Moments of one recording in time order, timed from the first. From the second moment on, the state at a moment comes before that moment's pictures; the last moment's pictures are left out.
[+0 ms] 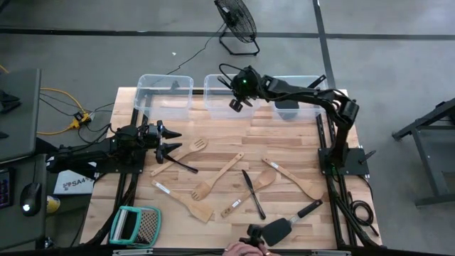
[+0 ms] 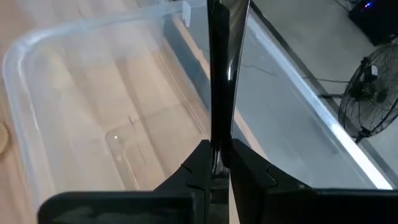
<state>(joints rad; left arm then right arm) 0.22 0.06 0.02 0.00 0.07 -0.21 -0.51 1.87 1.49 -0.30 0.12 -0.12</state>
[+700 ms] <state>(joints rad) 0.22 0.06 0.02 0.00 0.07 -0.21 -0.50 1.87 1.49 -0.30 0.12 -0.11</state>
